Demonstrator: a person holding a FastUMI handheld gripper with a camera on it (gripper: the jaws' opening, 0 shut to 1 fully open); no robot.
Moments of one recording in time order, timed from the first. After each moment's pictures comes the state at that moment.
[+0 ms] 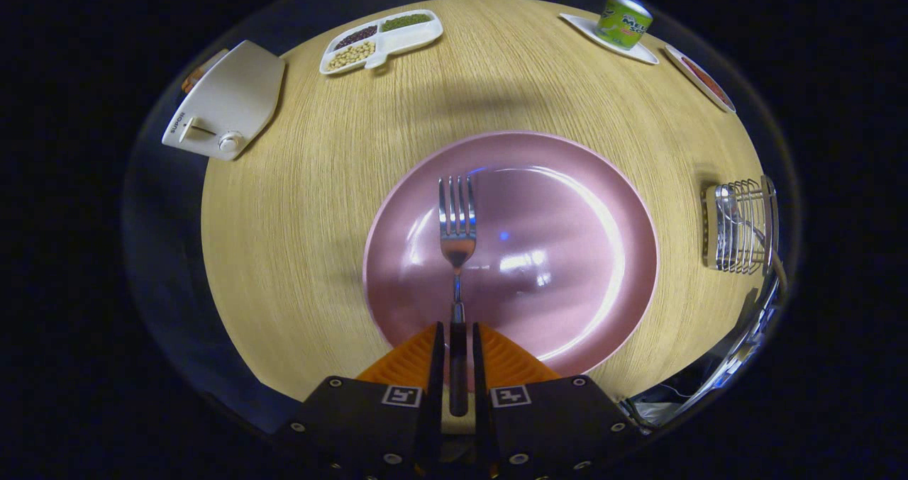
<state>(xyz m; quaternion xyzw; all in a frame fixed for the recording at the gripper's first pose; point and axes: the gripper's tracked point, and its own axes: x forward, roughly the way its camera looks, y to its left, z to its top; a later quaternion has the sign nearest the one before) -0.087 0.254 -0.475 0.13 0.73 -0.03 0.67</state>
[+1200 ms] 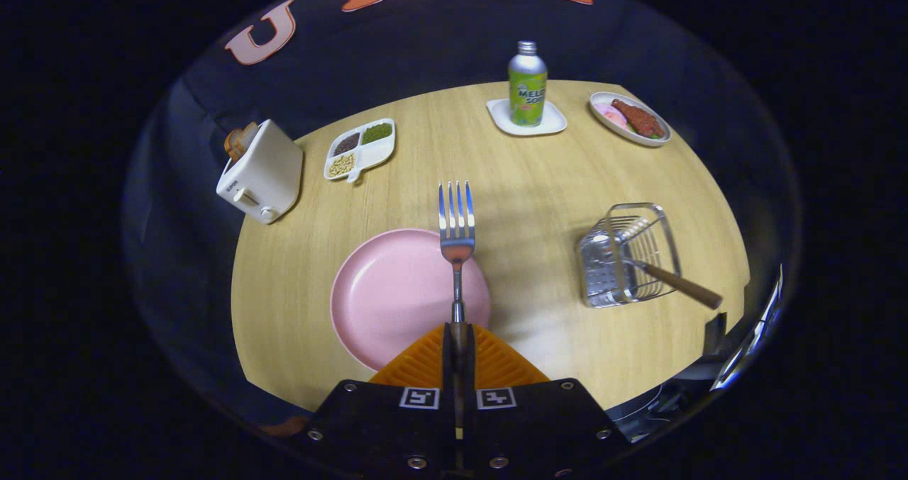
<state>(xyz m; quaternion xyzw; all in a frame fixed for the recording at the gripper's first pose) -0.087 0.077 -0.385 0.15 0.57 -0.05 0.81</state>
